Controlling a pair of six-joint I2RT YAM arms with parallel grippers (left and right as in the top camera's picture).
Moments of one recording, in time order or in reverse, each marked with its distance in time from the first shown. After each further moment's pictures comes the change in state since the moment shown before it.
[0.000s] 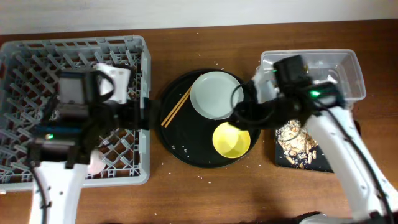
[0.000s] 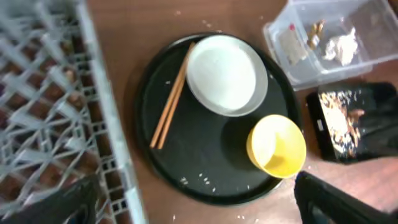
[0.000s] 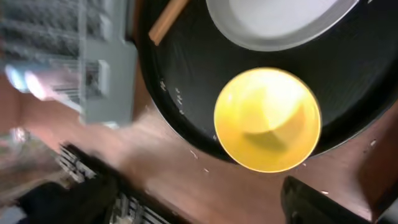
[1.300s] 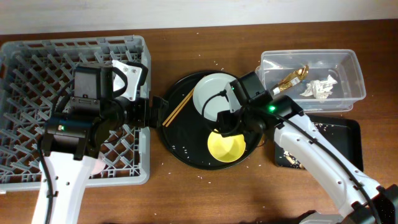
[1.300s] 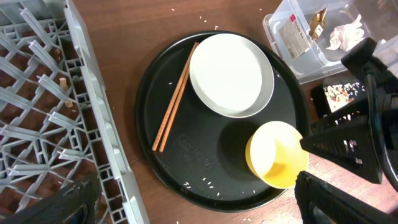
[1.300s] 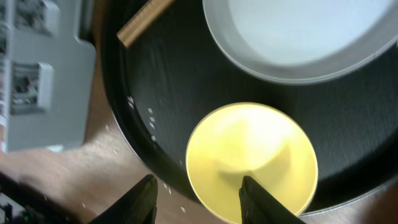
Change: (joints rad) left arm -0.064 0.043 0.000 0.032 -0.035 0.019; right arm 0.213 0.031 -0.132 0.265 0.252 0.128
